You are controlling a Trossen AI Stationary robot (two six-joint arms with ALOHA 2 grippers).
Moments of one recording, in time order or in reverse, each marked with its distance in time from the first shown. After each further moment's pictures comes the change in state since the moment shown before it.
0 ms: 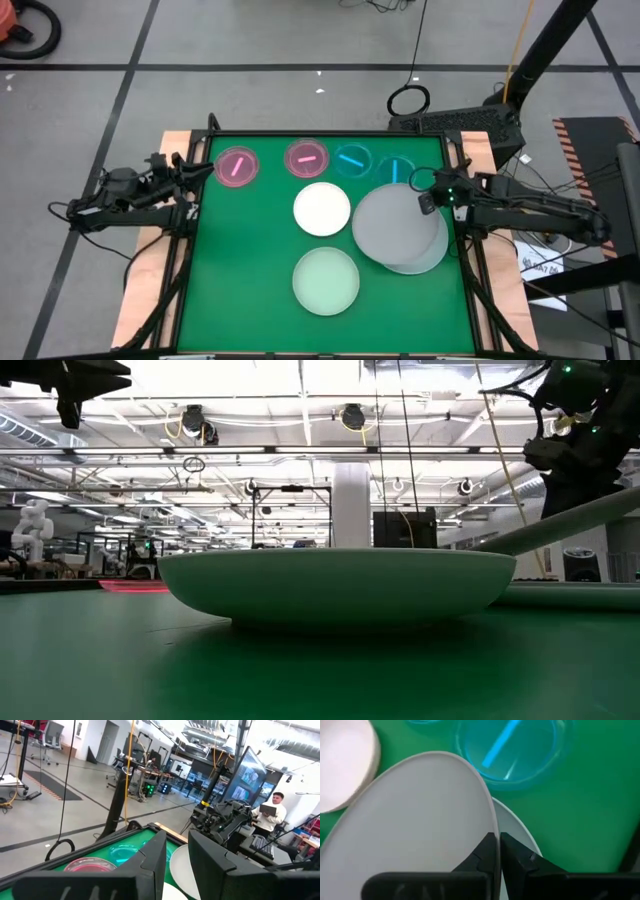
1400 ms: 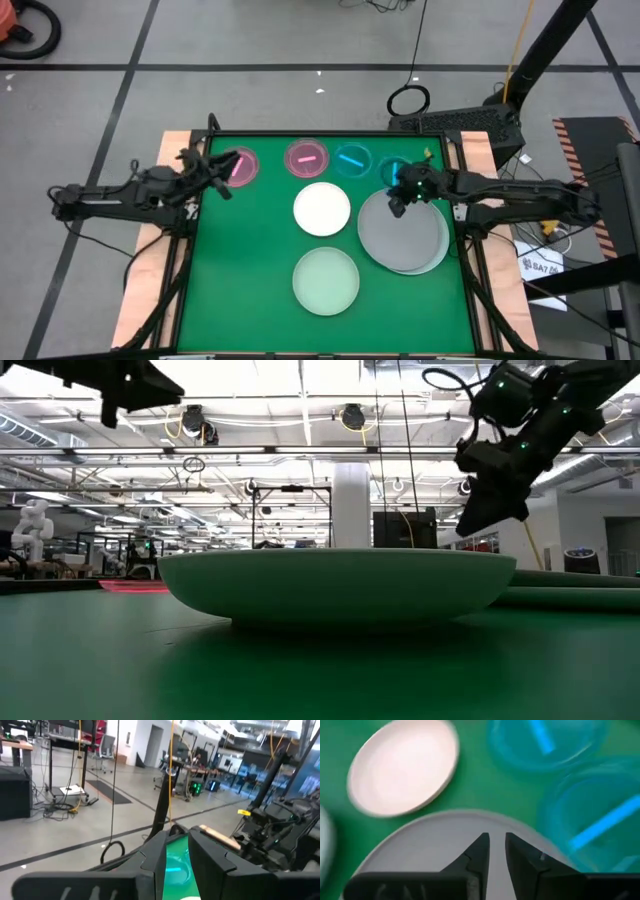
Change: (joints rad) left arm 0.002 0.464 0.000 0.370 -0.246 0.091; right arm 0.009 0.417 0.002 0.610 -0.155 -0.368
